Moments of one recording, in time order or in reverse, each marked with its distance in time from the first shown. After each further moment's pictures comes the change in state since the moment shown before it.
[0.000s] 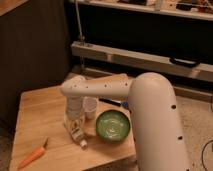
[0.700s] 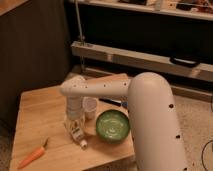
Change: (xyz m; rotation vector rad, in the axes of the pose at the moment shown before) arm 0.000 0.005 0.005 -0.016 -0.014 0.006
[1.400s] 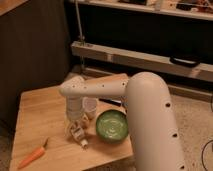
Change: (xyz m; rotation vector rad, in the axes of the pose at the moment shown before) arm -0.001 0.000 0.003 -0.019 -0.021 0.021
